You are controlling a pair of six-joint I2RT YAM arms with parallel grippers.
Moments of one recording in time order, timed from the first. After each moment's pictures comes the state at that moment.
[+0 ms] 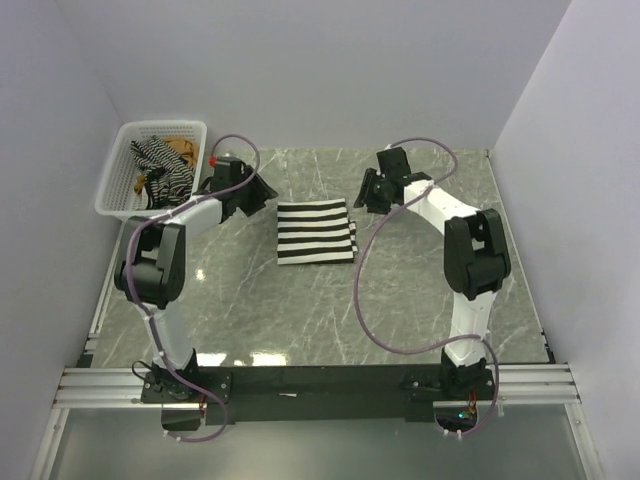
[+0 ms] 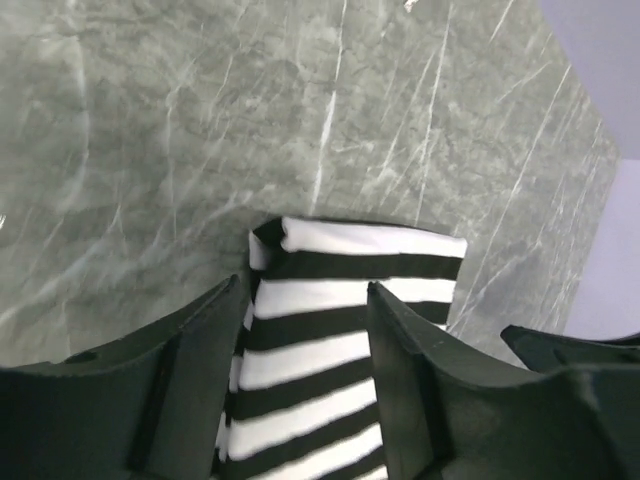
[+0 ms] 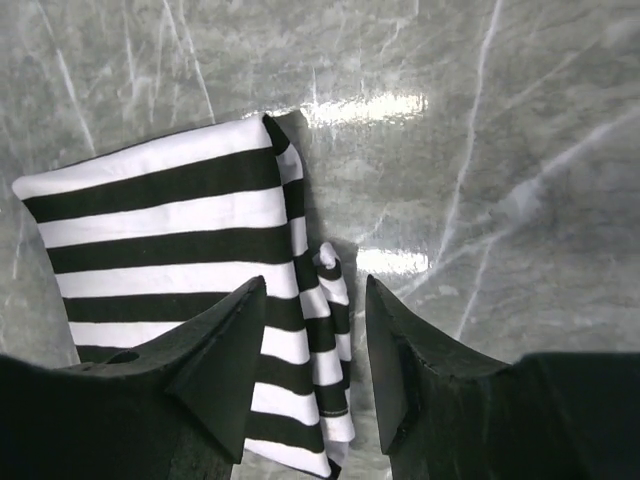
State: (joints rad) left arm -0.22 1.91 1.26 -0.01 0.17 -0.88; right arm 0.30 2.00 1.51 -0.40 -0.12 0.56
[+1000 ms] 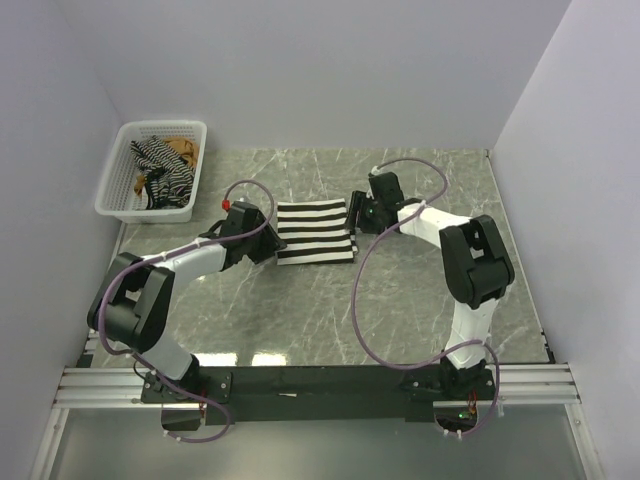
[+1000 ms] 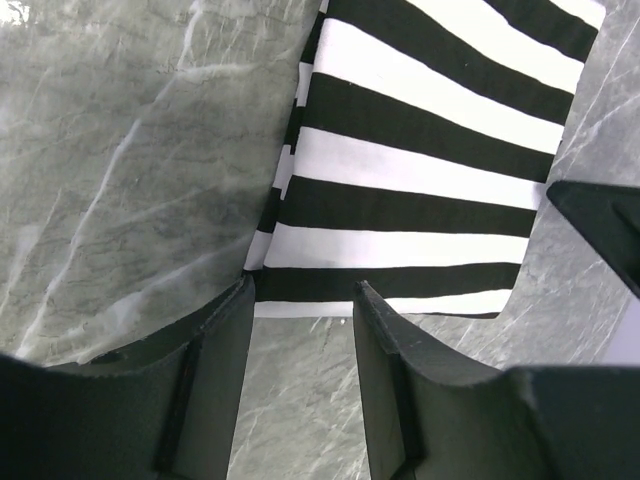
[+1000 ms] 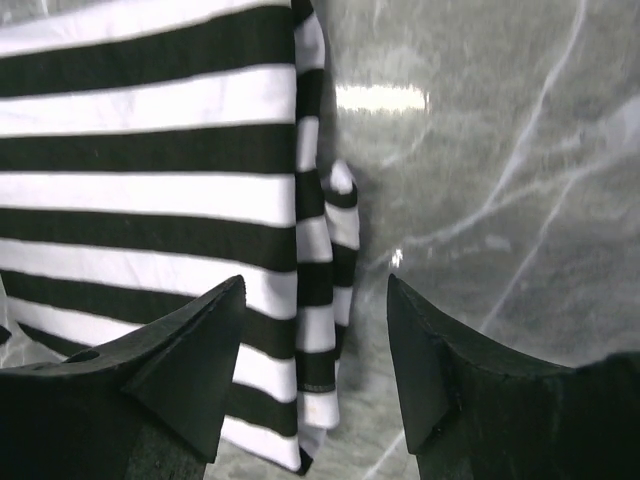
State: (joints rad) left arm -0.41 1.58 0.83 -0.05 0.06 -0.93; right arm 0.36 1.90 1.20 -0.16 -0.14 0.48
